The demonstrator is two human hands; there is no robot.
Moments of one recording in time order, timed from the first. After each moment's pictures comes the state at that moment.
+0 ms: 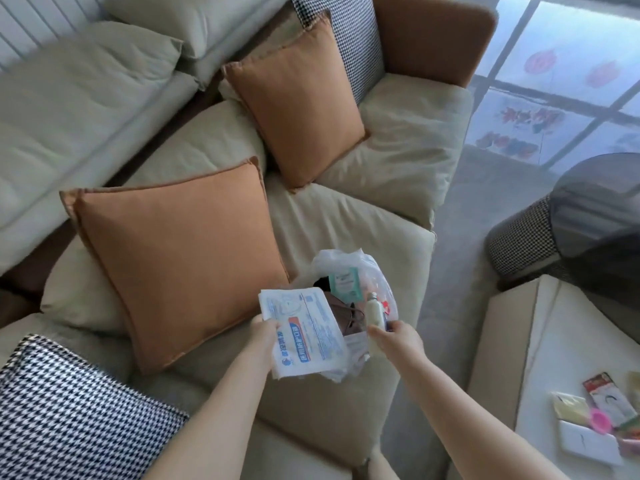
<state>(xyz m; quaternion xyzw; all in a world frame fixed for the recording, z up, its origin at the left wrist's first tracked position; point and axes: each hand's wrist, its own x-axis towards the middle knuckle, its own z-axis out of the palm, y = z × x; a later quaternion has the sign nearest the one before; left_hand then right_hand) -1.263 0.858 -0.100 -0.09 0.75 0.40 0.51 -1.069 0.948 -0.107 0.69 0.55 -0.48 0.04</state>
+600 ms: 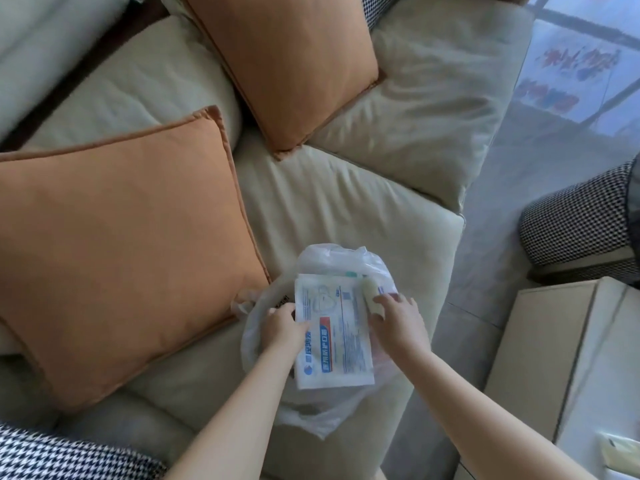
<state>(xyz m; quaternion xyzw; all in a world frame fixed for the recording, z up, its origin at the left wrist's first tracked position) -1.253 0.960 -0.252 0.16 0.88 0.11 0.43 -1.095 1.053 -0.234 0.56 0.75 -0.31 0.14</state>
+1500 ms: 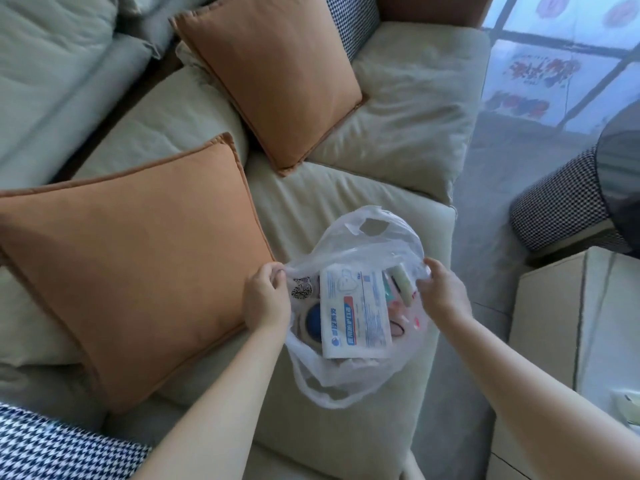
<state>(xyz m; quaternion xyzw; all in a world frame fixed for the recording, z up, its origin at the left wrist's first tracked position) -1.288 0.934 -0.179 0.26 0.90 0.29 0.20 -1.064 1.044 -0.181 0.69 0.63 -0.36 -0.03</state>
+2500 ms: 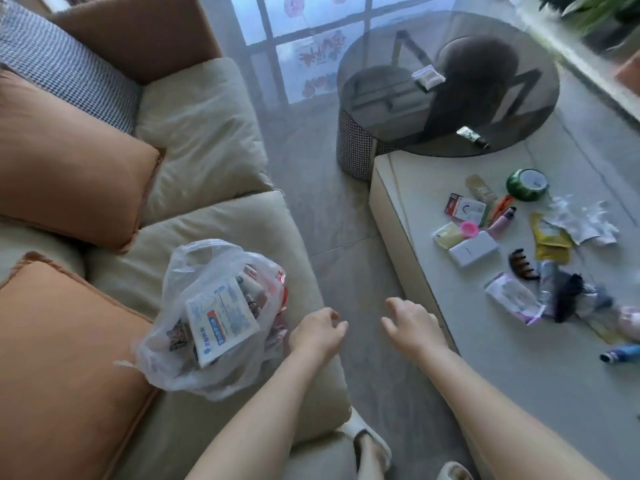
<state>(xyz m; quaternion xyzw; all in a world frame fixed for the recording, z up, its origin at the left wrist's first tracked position) -0.993 0.879 -0.151 0.63 0.66 -0.13 0.38 -0.828 0.839 -0.162 0.78 0.55 -0.31 0.04</state>
